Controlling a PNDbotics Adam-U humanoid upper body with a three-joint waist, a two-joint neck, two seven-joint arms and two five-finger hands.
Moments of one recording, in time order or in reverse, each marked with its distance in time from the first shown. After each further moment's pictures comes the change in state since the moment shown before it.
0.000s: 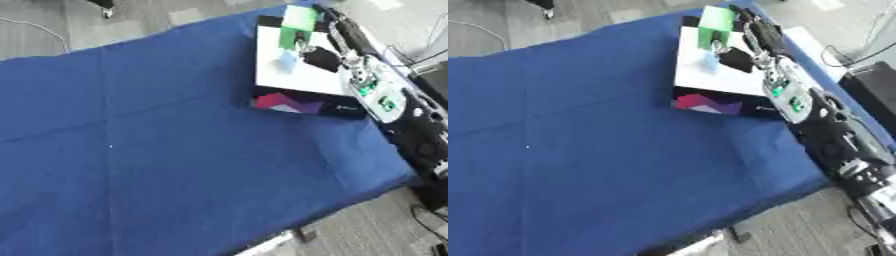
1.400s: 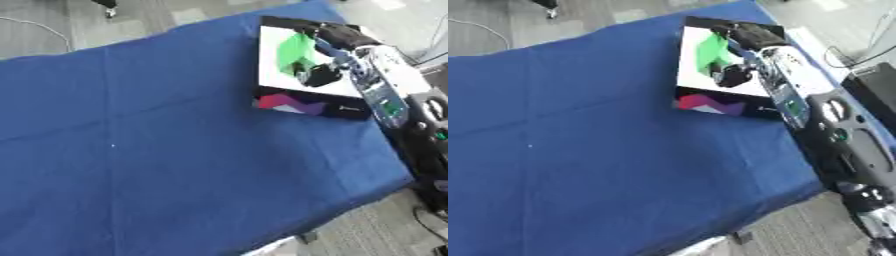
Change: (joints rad) left arm 0.011 -0.003 0.016 0.006 -0.008 -0.001 -0.003; right arm 0.047 0.061 -0.033 -0.207 0.360 0.130 0.534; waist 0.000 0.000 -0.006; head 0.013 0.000
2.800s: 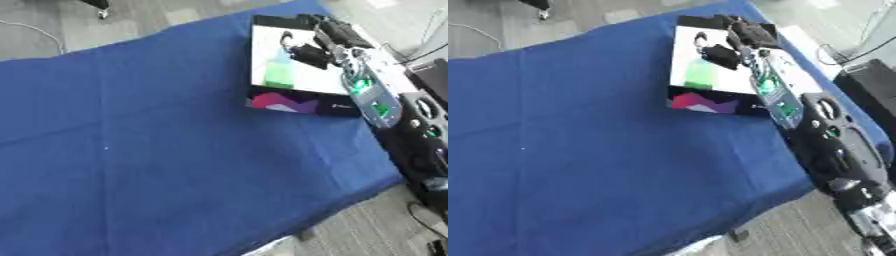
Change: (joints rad) left arm 0.000 0.000 0.000 0.000 0.000 -0.008 -0.009; right arm 0.004 0.013 -0.002 -0.003 -0.167 0.149 -0.216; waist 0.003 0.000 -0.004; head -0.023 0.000
